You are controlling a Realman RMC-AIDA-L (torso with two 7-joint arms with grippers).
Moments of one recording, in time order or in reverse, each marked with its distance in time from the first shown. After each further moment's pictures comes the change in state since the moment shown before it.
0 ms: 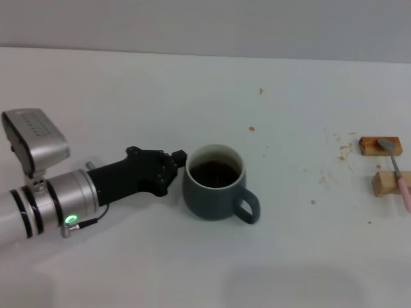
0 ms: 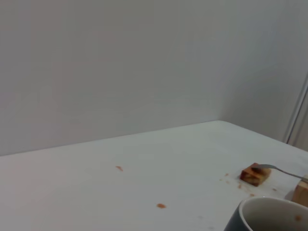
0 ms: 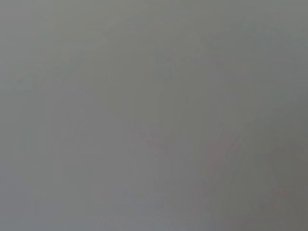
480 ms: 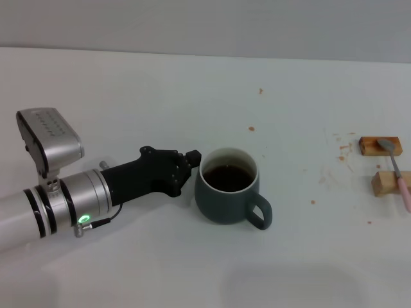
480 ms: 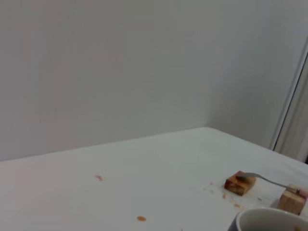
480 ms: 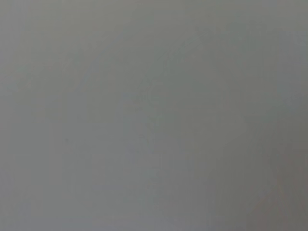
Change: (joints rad) left arm -0.014 -0.020 0.003 -0.022 -0.001 -0.006 0.007; right arm 0.000 -0.001 -0.002 0.000 0.000 0.000 0.001
